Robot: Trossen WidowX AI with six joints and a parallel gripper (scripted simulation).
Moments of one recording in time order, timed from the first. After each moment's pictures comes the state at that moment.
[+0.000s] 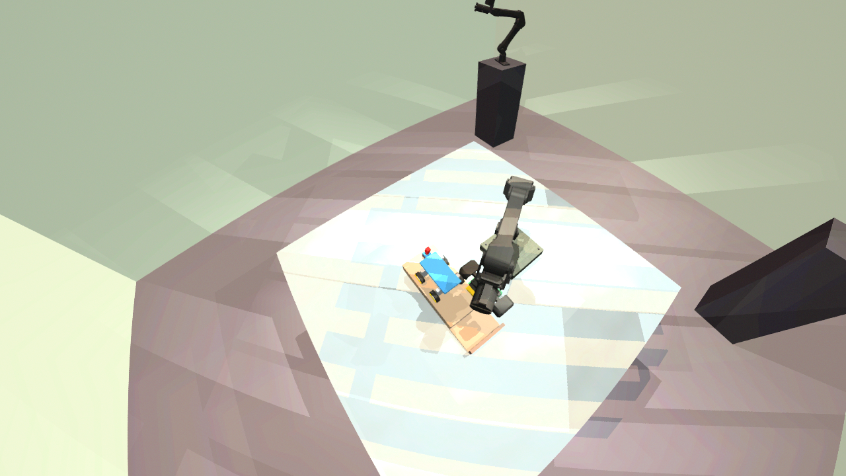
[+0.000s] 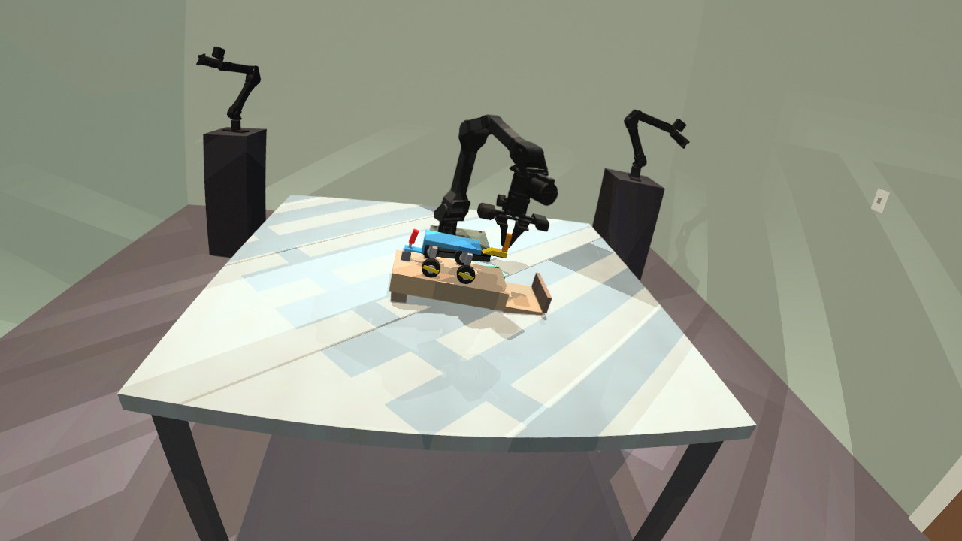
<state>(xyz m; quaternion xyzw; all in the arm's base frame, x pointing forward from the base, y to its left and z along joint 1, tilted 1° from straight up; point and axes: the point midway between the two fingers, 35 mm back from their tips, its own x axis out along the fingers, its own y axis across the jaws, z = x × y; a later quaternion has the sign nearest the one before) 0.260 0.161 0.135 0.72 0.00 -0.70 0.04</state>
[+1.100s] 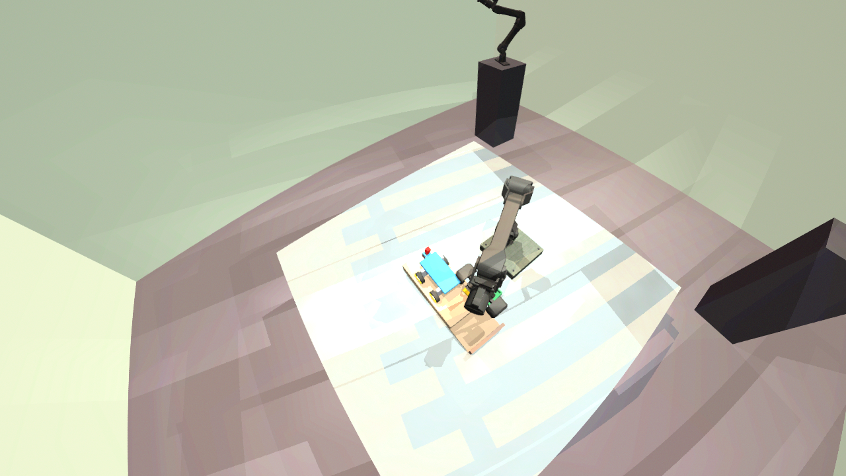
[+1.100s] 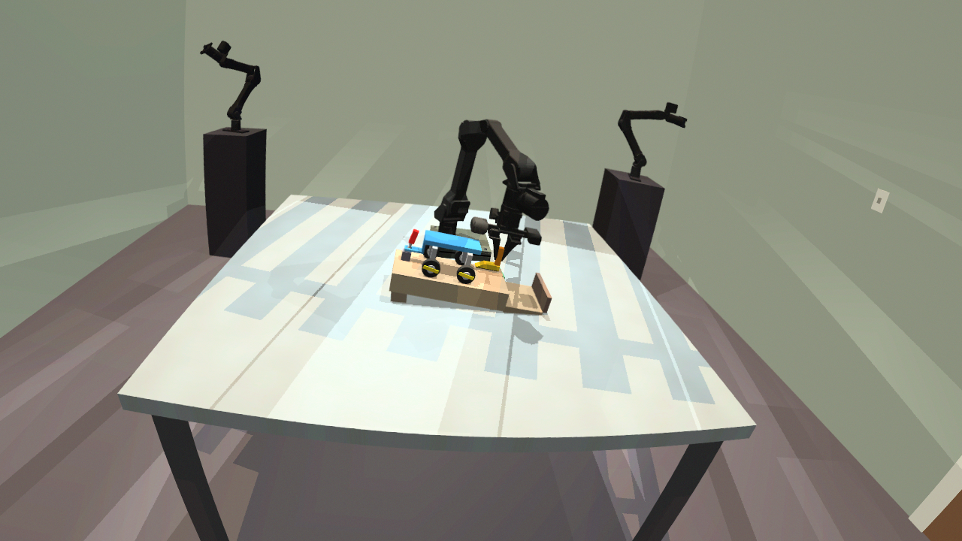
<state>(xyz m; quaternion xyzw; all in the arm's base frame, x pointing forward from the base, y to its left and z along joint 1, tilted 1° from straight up) 0.263 0.148 0.094 0.71 0.00 -0.70 0.05</state>
